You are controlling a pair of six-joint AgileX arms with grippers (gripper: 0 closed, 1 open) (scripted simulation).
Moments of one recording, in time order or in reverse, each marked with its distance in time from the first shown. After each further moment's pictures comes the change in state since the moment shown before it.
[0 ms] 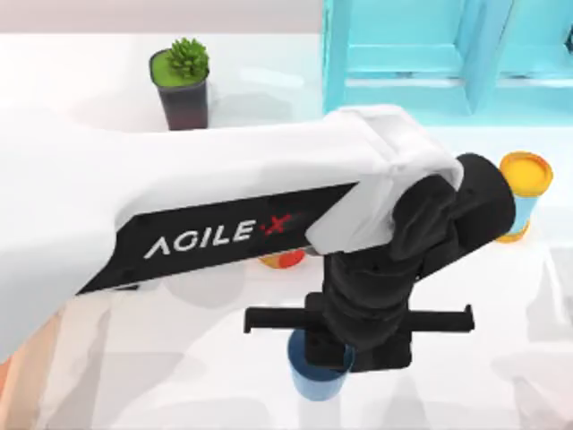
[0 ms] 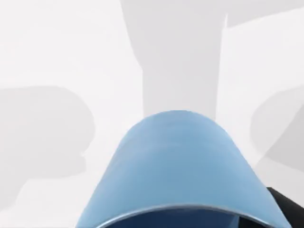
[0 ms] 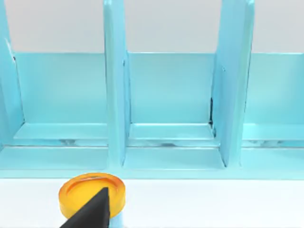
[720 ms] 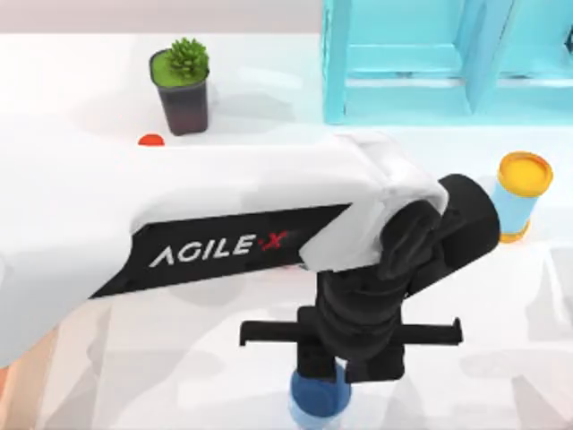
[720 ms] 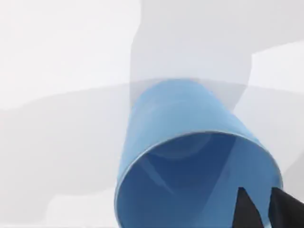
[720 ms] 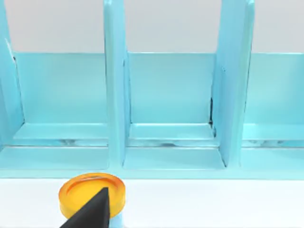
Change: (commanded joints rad) left arm 0.004 0.000 -0.080 0.080 -0.001 0.005; right arm 0.000 0.000 0.000 0.000 0.000 0.000
